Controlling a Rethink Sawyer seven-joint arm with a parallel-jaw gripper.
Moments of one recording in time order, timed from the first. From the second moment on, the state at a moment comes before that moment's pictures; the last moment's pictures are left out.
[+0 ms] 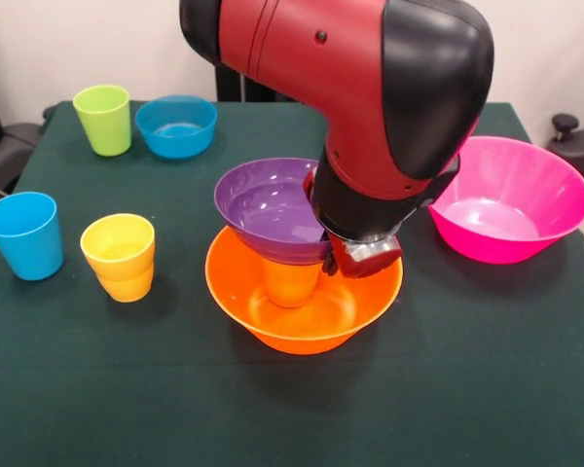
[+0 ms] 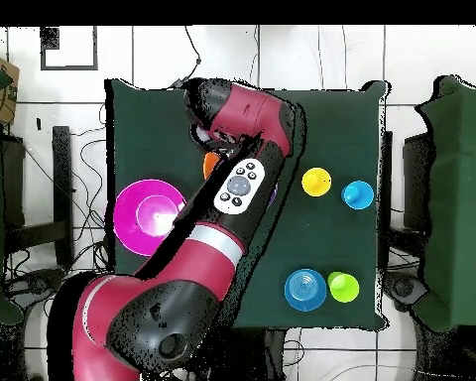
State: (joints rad) arm 0.07 0.06 -0.74 0.78 0.63 1.21 2.53
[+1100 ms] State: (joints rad) arm 0.06 0.05 -0.73 0.78 0.62 1.23 2.53
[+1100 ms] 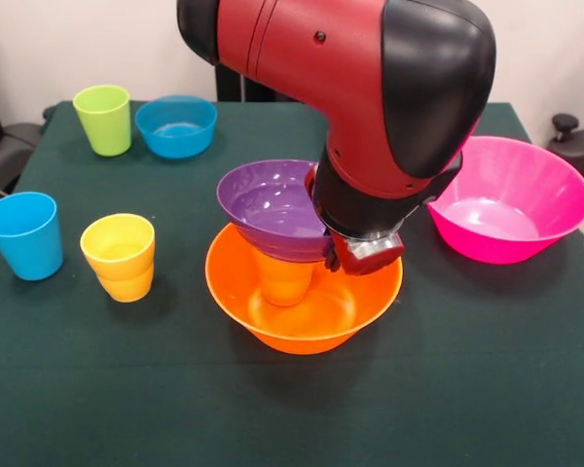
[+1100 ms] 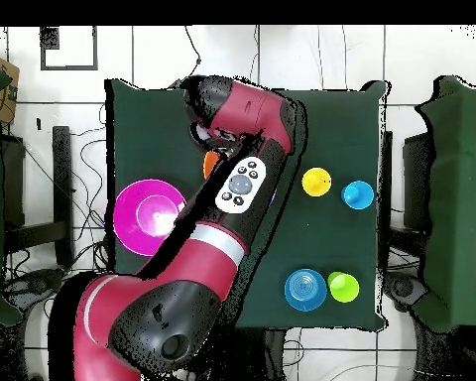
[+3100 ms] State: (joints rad) arm 0.03 -0.08 -0.63 1.00 0.55 0.98 2.53
